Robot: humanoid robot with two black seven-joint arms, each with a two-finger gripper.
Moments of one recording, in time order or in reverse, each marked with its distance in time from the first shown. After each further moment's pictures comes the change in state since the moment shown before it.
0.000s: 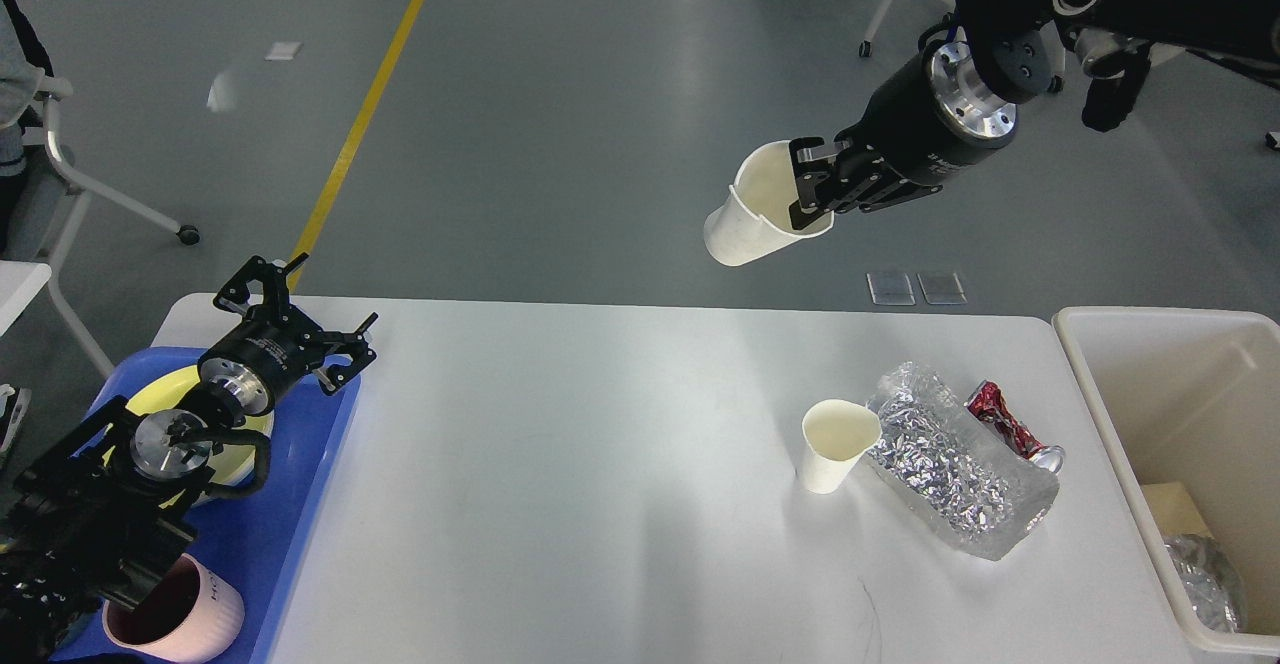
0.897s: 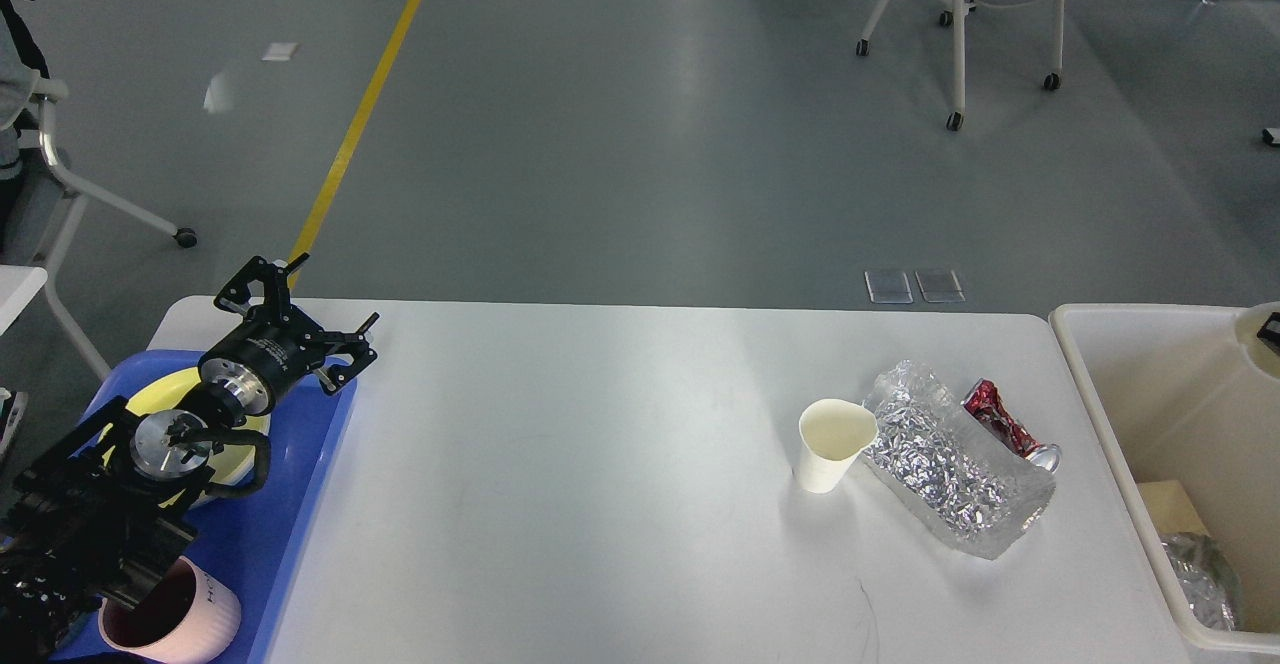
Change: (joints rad) left arm 0.000 0.000 0.000 0.000 0.000 0.000 0.000; right arm -0.952 -0.196 -0.085 -0.878 0.061 -0.462 0.007
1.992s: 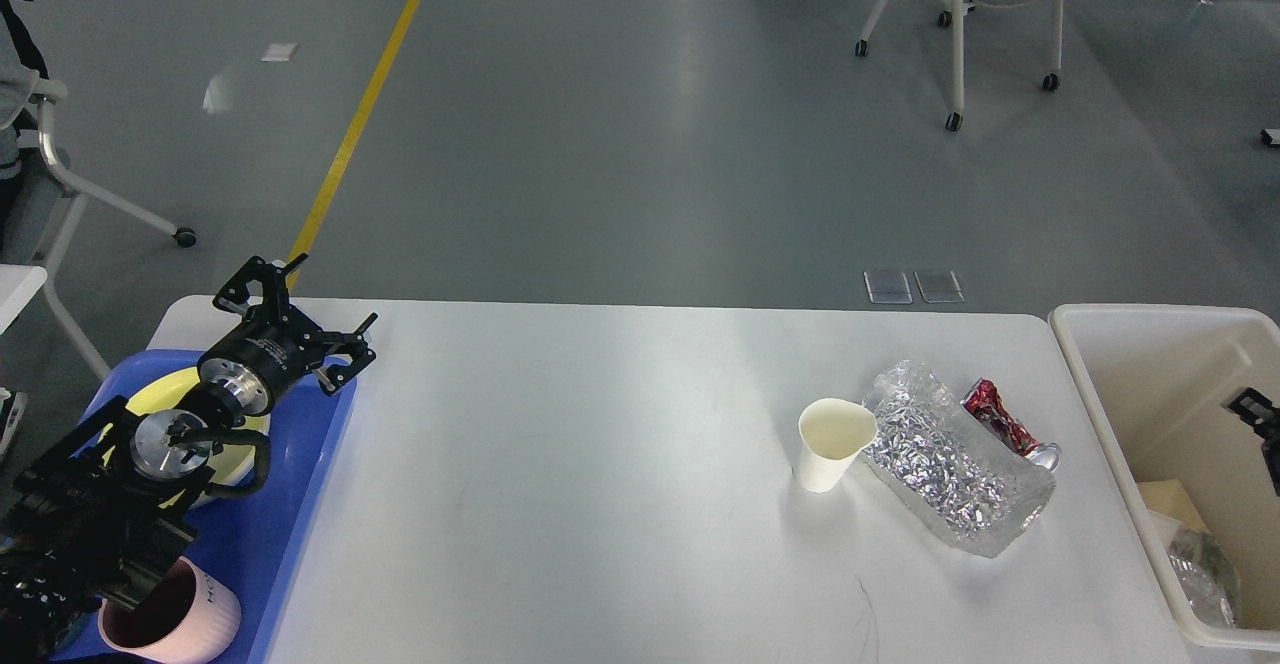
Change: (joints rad) left arm 0.000 0.000 0.000 0.000 0.000 0.000 0.000; right arm -0.204 0.194 0.001 -0.276 0.211 -0.117 0.002
